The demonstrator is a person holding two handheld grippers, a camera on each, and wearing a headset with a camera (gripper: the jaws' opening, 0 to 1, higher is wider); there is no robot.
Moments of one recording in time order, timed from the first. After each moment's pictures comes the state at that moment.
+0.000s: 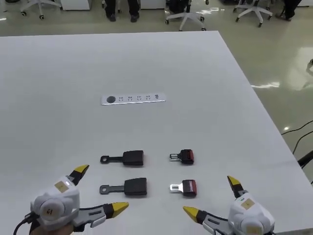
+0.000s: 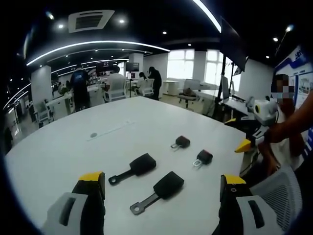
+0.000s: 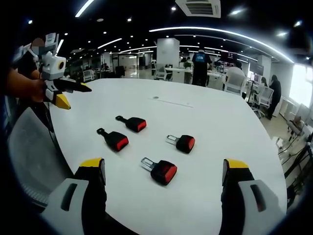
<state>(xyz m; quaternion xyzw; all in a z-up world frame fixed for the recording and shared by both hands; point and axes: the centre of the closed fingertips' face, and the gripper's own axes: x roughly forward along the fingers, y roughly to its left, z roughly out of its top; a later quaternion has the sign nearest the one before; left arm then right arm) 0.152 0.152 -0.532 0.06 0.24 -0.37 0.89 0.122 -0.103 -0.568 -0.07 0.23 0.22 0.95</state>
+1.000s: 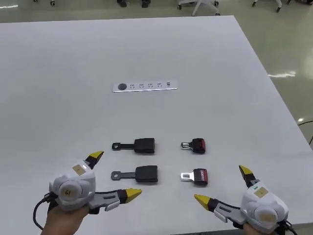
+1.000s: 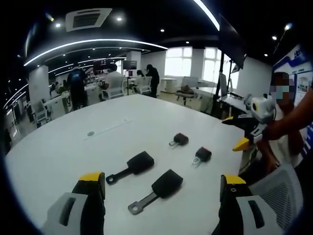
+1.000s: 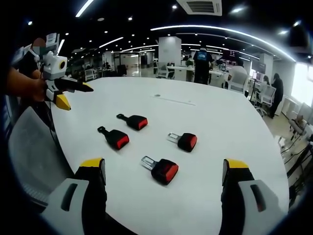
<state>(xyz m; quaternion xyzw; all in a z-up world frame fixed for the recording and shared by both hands) 0.152 0.147 -0.540 0.07 0.25 -0.38 0.89 0.125 -0.104 -0.578 -0.06 0.24 0.23 0.94</state>
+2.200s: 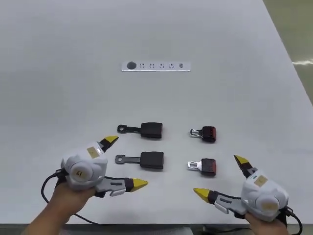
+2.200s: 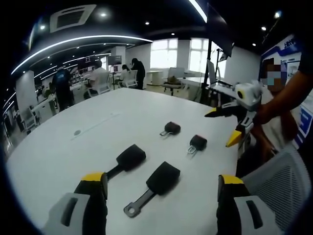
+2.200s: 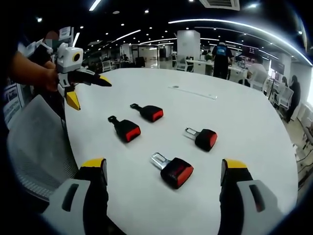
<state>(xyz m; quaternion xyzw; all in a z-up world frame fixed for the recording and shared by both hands) 0.156 0.128 -0.563 0.11 0.27 -0.44 0.85 0.141 -0.073 -0.606 -0.08 0.27 0.31 0.91</state>
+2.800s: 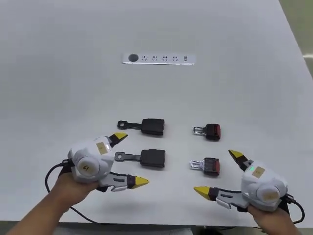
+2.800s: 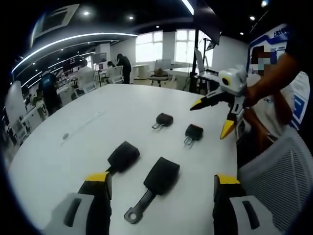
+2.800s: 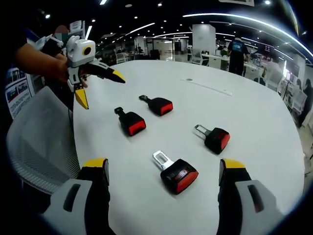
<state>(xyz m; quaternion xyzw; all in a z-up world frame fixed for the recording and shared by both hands) 0.168 0.117 -0.594 0.15 0.28 -0.49 0.81 0.154 -0.061 -0.624 -0.10 0.29 0.37 0.87</state>
